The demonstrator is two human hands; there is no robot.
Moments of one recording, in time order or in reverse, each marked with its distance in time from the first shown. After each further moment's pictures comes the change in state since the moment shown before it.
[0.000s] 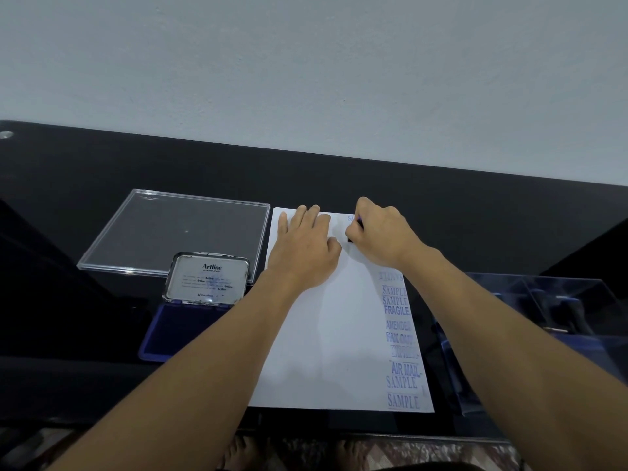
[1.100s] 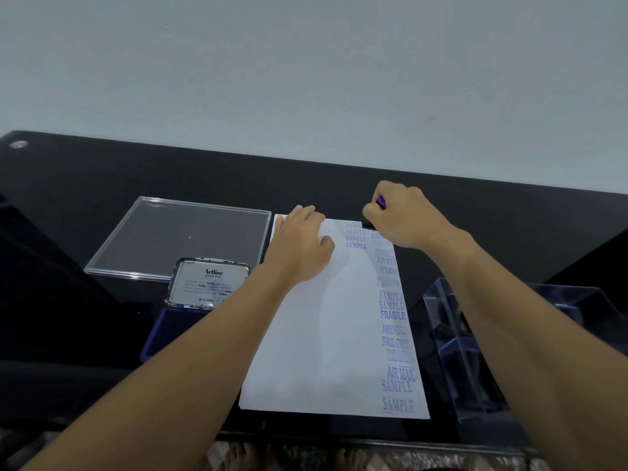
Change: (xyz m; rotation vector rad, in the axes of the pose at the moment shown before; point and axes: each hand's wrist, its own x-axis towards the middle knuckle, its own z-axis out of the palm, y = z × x) left_hand 0.006 -0.001 -0.021 -0.151 0.090 -0.008; right_hand 0.001 0.001 -0.056 0.091 0.021 0.060
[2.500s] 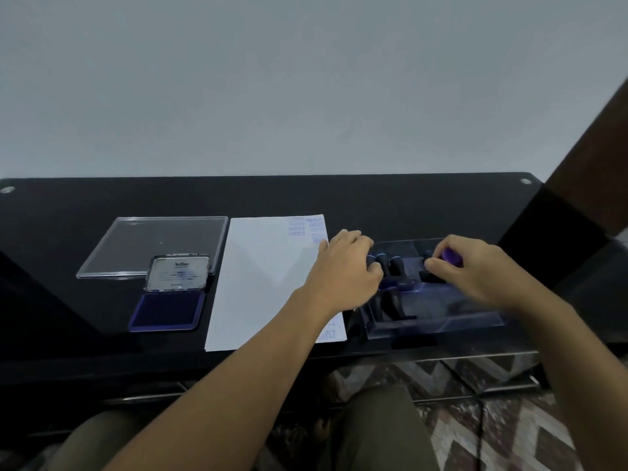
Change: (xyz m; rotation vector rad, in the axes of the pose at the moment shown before) left_hand -0.111 0.184 -0.010 -0.086 -0.182 0.231; right_hand -0.229 0.109 -0.098 0.040 0.027 0.196
